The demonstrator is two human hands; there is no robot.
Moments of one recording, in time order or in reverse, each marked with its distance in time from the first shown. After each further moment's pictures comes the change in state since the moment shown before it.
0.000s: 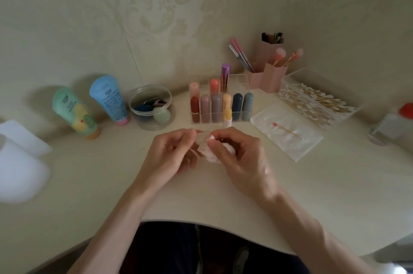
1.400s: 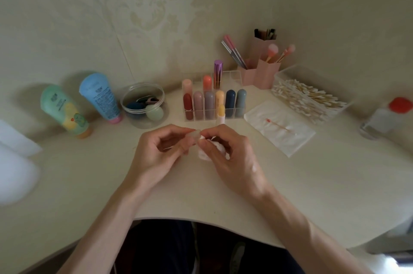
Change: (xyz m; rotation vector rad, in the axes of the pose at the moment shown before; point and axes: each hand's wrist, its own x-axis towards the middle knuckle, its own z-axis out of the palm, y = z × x) left_hand 0.001 -0.008 -0.001 -0.016 0.055 0.046; right_hand 0.001 0.006 0.003 -0.154 -0.007 -0.066
